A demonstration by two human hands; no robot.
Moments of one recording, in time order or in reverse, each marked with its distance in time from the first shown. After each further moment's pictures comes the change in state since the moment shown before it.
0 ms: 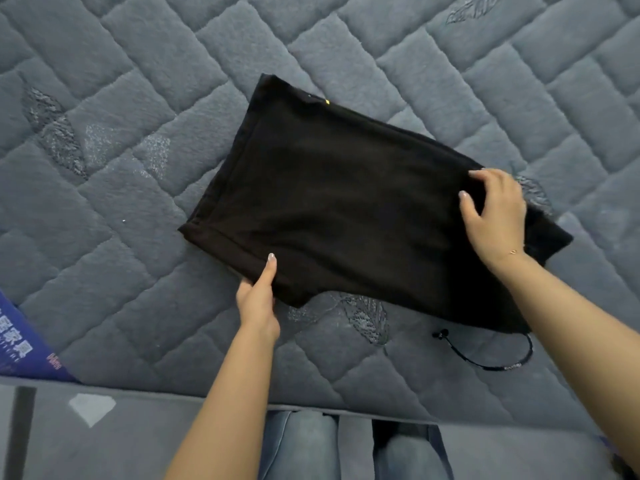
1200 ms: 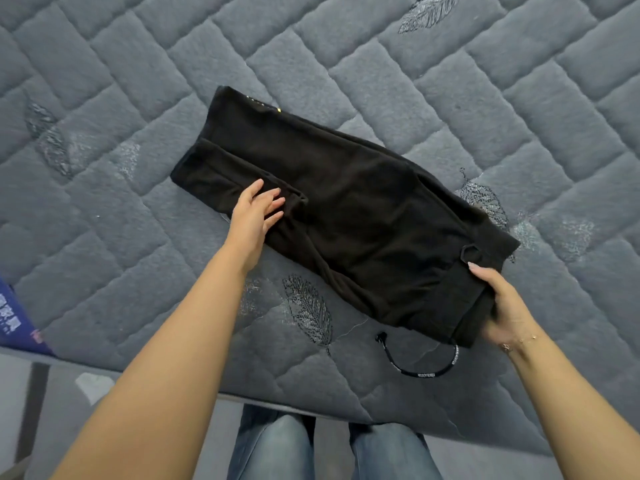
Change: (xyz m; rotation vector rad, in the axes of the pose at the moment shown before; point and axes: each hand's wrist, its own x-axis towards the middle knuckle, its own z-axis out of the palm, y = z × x) left_hand 0.001 0.019 0.123 0.337 -0.262 0.335; right_hand -0.065 0.118 -0.051 1.444 -0.586 1.029
